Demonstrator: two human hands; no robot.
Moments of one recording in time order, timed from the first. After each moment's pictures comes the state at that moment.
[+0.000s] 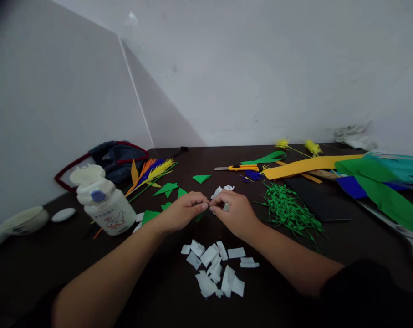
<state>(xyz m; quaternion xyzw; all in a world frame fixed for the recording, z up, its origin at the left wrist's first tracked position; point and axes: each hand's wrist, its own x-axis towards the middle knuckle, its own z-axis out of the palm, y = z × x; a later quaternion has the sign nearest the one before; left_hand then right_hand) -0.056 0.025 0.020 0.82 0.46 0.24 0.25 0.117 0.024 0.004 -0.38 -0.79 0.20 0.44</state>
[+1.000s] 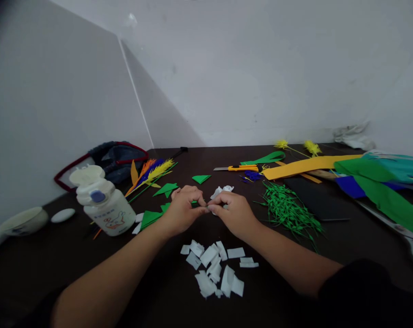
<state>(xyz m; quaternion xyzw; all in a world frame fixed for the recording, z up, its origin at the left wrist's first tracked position) -0.048 0.018 0.021 0.79 0.53 0.29 0.11 0.115 0.024 0.004 -0.42 -0.76 0.26 0.42</state>
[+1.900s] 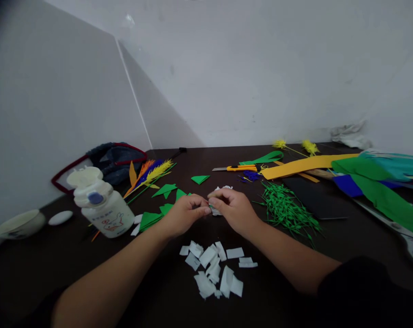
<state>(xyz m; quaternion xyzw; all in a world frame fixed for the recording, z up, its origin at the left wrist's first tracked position) -0.050 0.023 0.013 0.79 0.45 0.29 0.30 0.119 0.028 0.002 -0.39 -0.73 0.32 0.46</state>
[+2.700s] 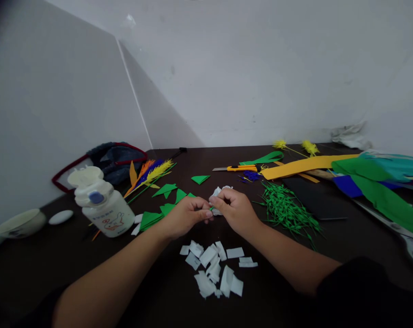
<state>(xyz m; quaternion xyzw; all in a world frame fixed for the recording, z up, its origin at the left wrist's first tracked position) -0.046 0.020 0.008 0.73 0.40 0.32 0.45 0.118 0.025 0.003 -0.39 -0.72 0.31 0.47</state>
